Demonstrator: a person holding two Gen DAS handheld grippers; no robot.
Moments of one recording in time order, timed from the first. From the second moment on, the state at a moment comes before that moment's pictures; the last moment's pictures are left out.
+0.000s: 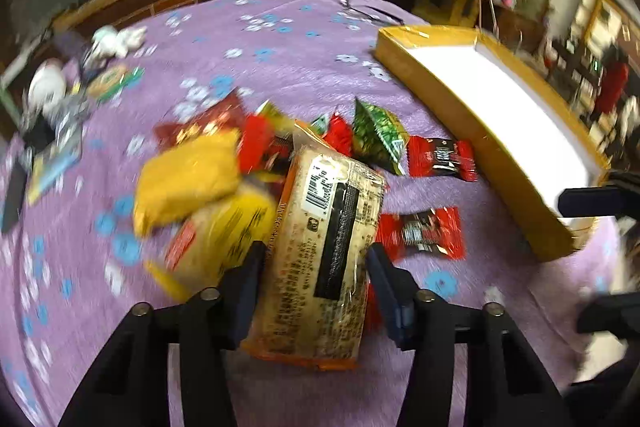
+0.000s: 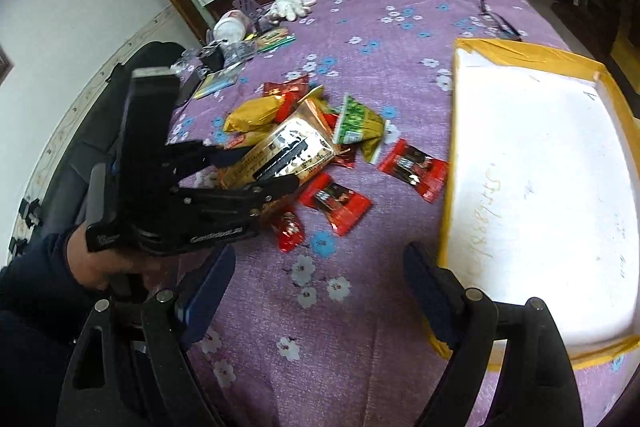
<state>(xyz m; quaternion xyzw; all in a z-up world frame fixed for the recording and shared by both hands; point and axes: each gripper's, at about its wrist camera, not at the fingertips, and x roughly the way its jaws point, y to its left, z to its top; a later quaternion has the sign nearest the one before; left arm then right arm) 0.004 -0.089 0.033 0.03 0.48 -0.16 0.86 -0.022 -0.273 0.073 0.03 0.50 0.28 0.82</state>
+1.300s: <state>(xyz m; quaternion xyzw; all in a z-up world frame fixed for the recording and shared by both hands) -0.049 -0.068 0.020 -0.02 0.51 -0.15 0.85 0.010 -0.229 0.033 -0.05 0.54 0.26 0.80</state>
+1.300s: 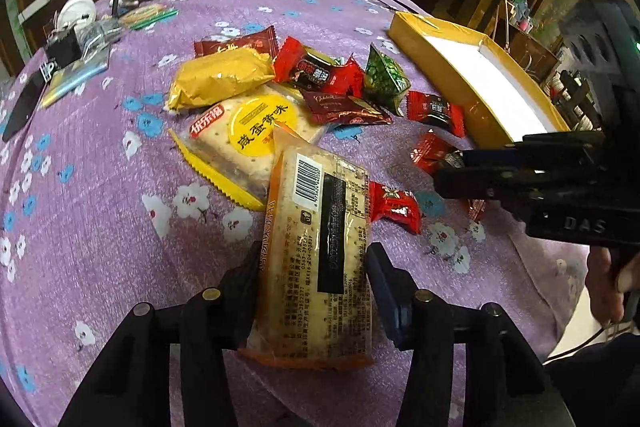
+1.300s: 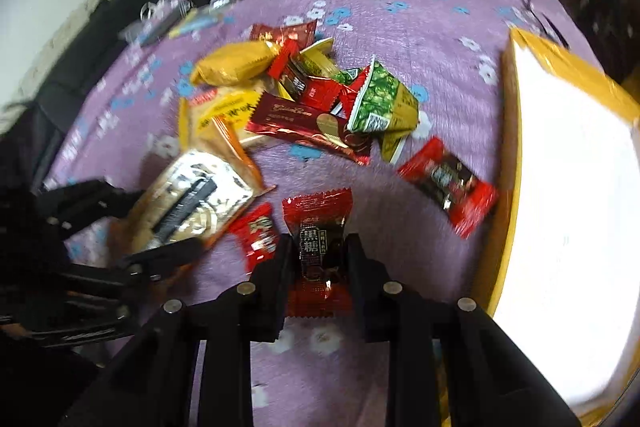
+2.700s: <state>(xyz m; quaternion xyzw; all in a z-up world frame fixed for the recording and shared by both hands) 0.004 -0.189 0.084 -0.03 0.47 -0.25 0.84 -0.002 -0.403 0.077 0.15 0.50 0.17 0.84</state>
